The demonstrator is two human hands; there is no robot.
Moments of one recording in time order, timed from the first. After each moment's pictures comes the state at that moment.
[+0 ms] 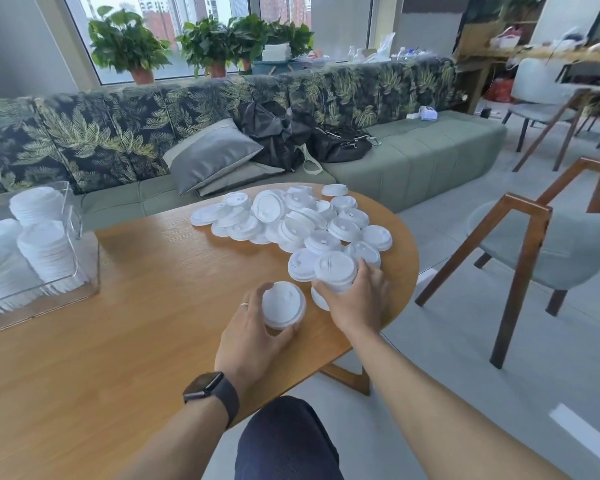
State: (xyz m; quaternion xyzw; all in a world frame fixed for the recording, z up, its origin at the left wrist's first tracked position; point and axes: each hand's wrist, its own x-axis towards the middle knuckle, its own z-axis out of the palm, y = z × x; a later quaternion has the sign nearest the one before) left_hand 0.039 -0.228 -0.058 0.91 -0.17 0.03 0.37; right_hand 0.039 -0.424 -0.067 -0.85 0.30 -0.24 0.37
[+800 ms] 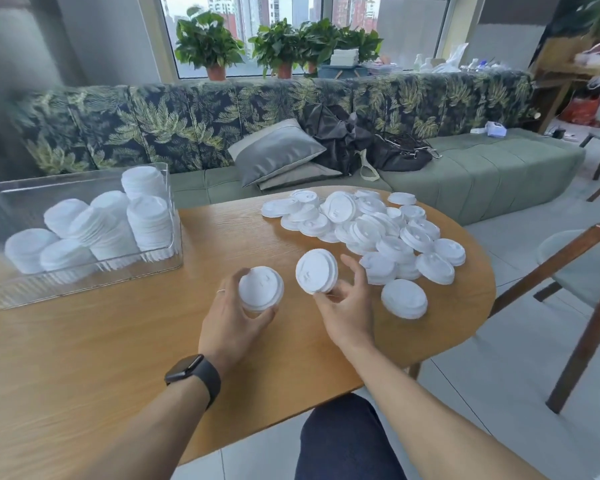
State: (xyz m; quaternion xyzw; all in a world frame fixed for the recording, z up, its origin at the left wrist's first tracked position) left_hand 0.065 -0.094 -0.058 0.90 -0.07 0.12 0.40; right_hand 0.038 -0.291 -0.041 -0.76 0.13 -0.17 0.61
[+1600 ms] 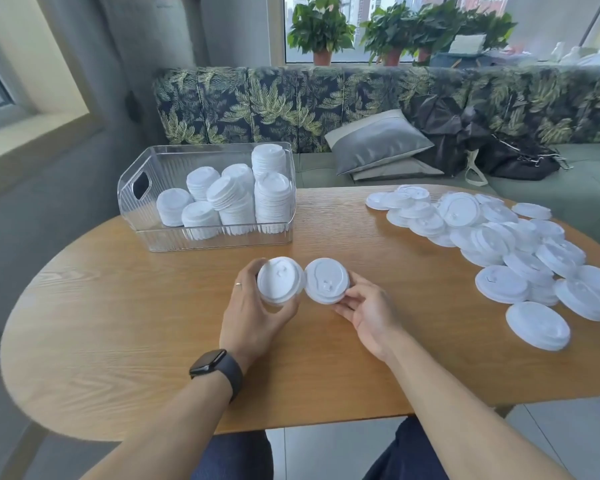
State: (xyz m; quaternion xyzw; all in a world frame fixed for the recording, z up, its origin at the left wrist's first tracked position) left_hand 0.033 0.040 -0.071 0.88 0.02 0.21 0.42; right_hand 0.065 -0.165 -0.043 -0.57 0.07 0.13 0.81
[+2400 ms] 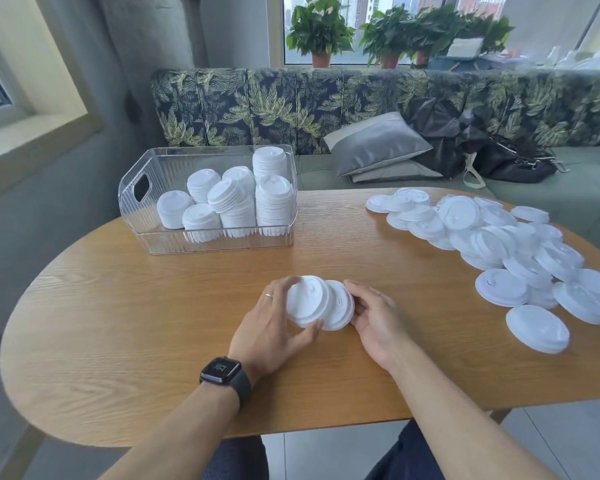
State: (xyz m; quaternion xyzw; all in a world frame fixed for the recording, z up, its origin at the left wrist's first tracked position) left_hand 0.022 0.028 -0.066 0.92 -0.12 0.17 0.32; right_hand 0.061 -0.170 -0.047 -0.48 0.11 0.11 0.86
